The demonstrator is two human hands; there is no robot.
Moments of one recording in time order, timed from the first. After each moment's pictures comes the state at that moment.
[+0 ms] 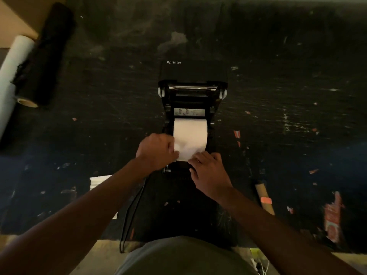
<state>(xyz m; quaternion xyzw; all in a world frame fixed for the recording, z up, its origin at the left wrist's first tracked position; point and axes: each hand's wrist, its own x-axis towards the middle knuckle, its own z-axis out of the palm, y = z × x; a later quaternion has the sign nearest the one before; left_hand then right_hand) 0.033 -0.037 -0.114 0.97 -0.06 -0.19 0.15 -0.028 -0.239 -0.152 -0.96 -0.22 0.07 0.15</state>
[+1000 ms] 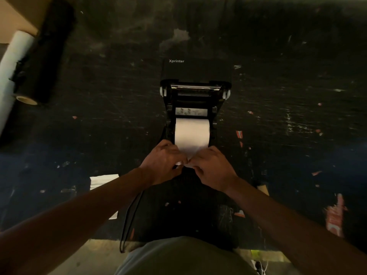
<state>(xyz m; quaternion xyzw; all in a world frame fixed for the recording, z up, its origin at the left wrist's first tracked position) 0.010 -0.033 -0.134 0.93 -0.30 -0.12 0.19 0.001 -0.251 -0.142 -0.92 -0.31 0.11 0.20</state>
